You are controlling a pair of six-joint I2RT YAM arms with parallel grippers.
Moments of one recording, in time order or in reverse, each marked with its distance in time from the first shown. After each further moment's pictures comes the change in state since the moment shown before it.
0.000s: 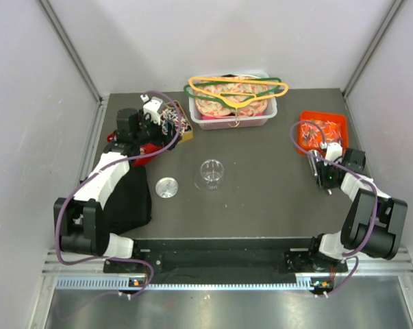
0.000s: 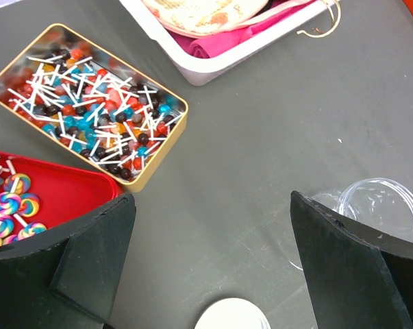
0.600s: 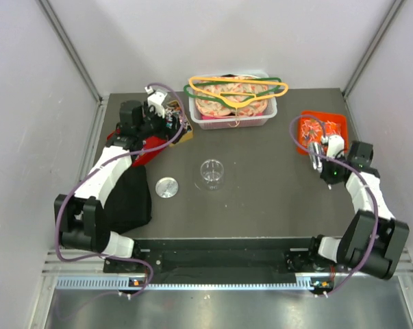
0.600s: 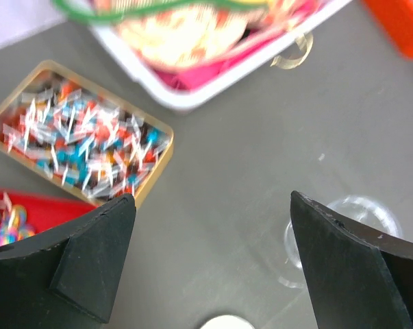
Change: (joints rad) left arm -0.046 0.026 0.077 -0.022 -0.002 -0.002; right arm 0.004 -0.132 0.077 -0.212 -0.062 -0.077
